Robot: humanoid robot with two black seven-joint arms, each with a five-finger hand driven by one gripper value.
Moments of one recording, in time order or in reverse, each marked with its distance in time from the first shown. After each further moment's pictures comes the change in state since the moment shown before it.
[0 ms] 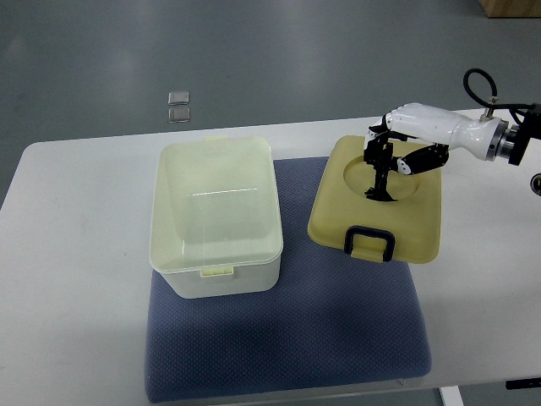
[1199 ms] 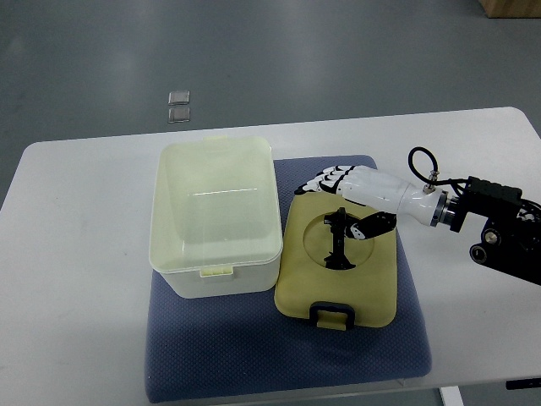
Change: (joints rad) left arm 0.000 0.000 0.000 0.005 0.000 -0.001 0.000; right arm -0.082 0.166 -0.141 0.014 0.001 -0.269 0.008
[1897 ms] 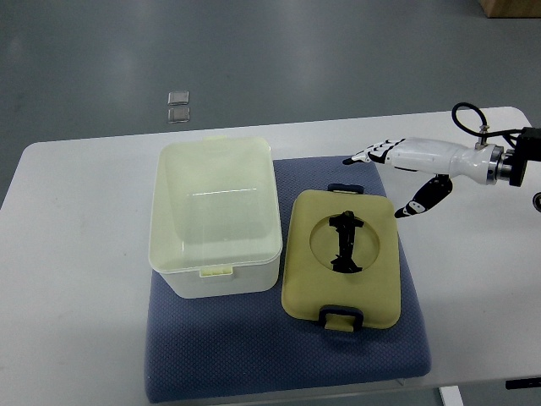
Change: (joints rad) left arm 0.000 0.000 0.002 0.003 0.000 0.000 0.000; right arm 0.161 -0.189 0.018 -0.021 0.019 0.313 0.000
